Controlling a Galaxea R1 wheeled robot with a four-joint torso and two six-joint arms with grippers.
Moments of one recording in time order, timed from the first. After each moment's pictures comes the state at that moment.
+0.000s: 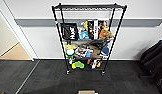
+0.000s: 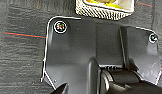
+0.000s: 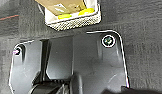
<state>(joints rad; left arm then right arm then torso) 1.31 2.94 -2.63 0.06 -0.08 -0.15 -1.28 2.86 -2.54 0.07 0.11 -0.02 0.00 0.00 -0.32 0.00</state>
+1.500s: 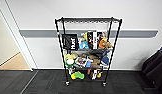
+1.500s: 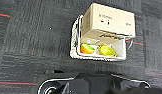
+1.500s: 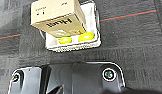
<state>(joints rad) 1.14 2.92 -2.60 0.00 0.03 -0.19 -1.29 2.85 -2.53 0.10 0.10 -0.02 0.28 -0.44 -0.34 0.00</state>
